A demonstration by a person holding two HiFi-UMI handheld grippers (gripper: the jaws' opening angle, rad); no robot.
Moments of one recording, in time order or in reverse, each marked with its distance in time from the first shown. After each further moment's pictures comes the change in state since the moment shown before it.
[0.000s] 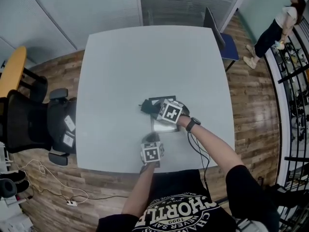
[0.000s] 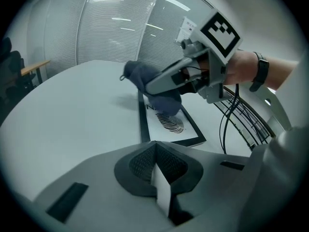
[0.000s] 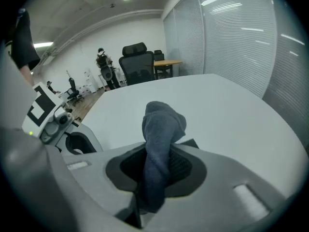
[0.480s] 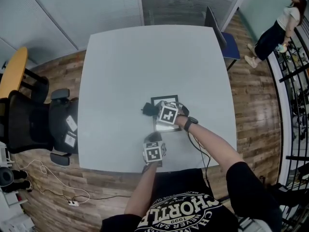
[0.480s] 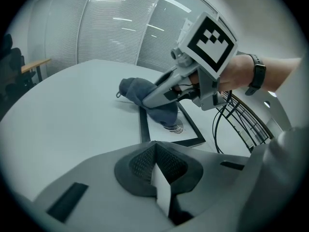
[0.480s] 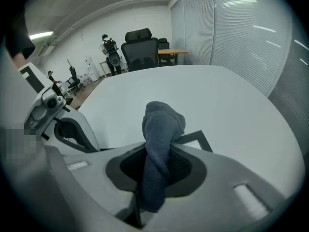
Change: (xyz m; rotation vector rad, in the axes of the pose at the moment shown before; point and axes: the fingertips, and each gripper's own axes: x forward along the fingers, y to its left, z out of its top) left arm 0.002 0.001 0.000 -0.022 -0.015 -0.020; right arm 0.025 0.003 -0.012 -0.099 0.111 -0.007
